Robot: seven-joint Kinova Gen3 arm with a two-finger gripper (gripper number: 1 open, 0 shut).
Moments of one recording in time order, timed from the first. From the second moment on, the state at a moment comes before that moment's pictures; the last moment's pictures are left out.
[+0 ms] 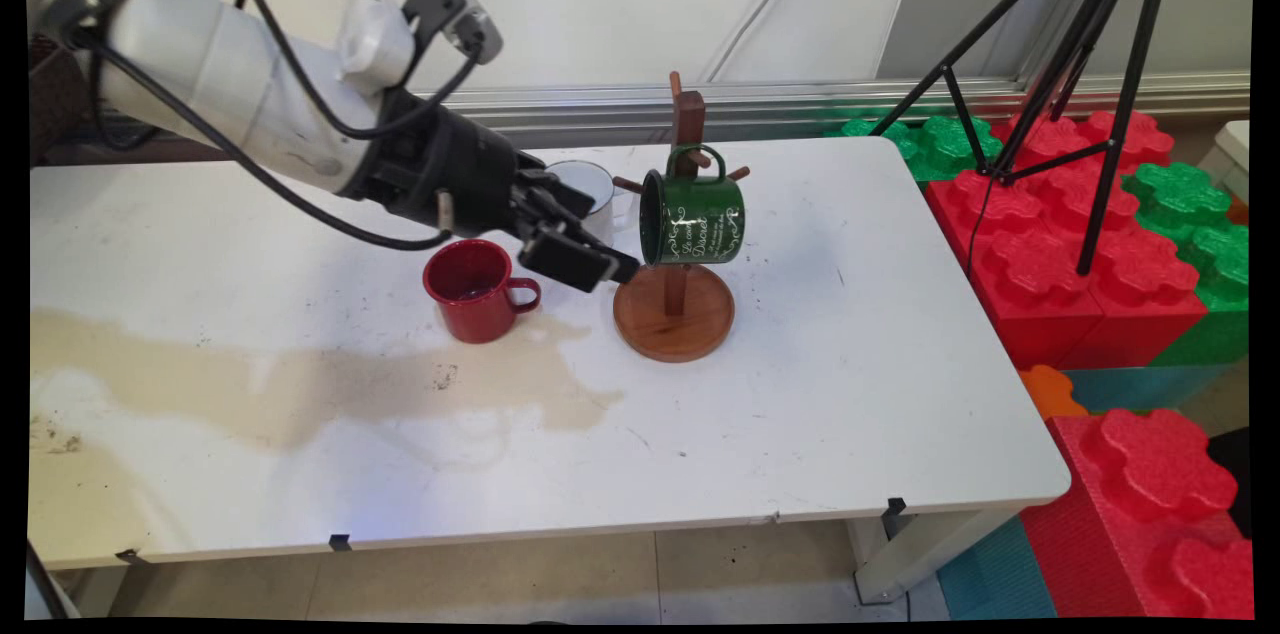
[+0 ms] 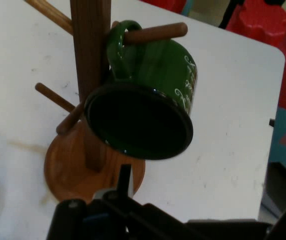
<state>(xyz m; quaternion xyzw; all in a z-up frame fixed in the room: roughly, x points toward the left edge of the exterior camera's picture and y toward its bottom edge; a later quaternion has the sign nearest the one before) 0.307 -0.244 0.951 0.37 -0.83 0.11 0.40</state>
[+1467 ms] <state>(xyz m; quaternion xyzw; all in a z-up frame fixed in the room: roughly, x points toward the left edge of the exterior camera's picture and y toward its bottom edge) 0.253 -0.275 0.900 0.43 -0.77 0.11 0.46</state>
